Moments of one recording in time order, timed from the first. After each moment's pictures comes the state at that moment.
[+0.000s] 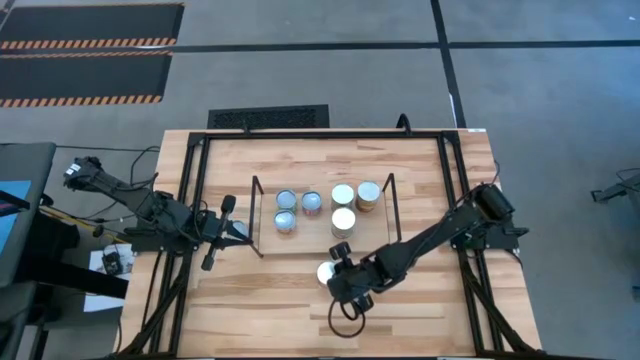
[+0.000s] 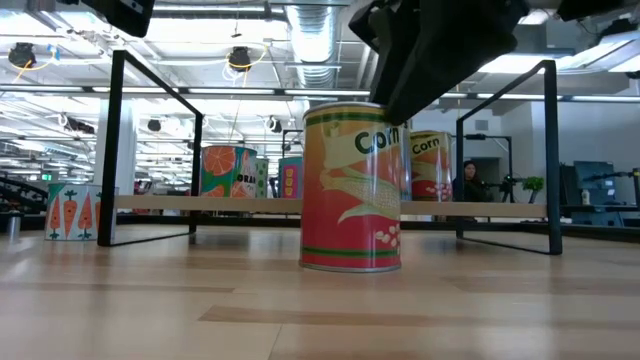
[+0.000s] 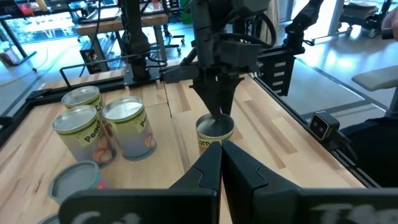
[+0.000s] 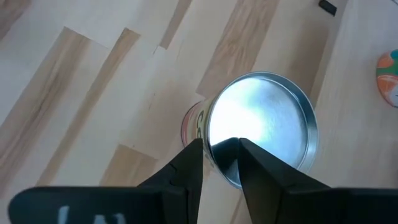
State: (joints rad) left arm -0.44 0.59 0.51 -0.17 -0.21 0.02; right arm 0.47 1.89 1.43 -0.60 0.25 -0.06
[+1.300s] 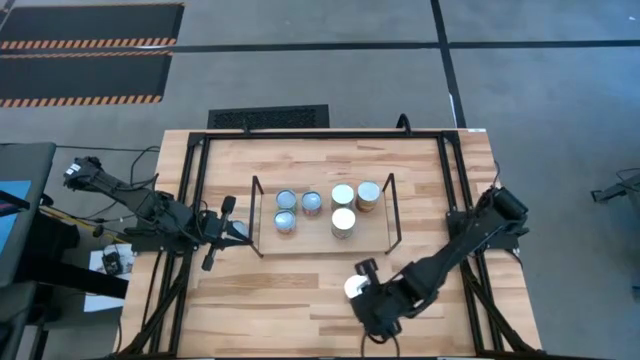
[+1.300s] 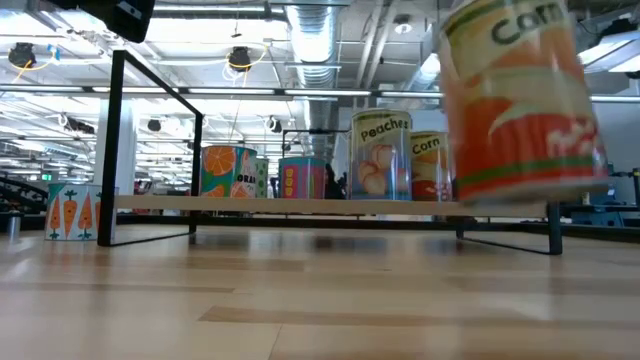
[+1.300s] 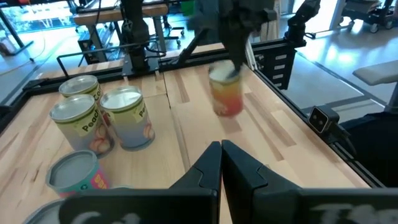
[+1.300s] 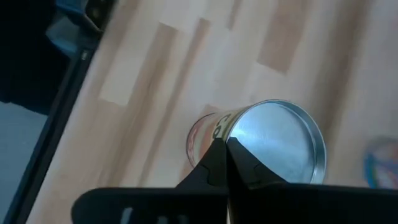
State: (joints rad) left arm -0.44 0.59 0.51 -0.21 -0.21 0.00; right arm 0.64 1.82 1.58 -0.92 0.25 0.23
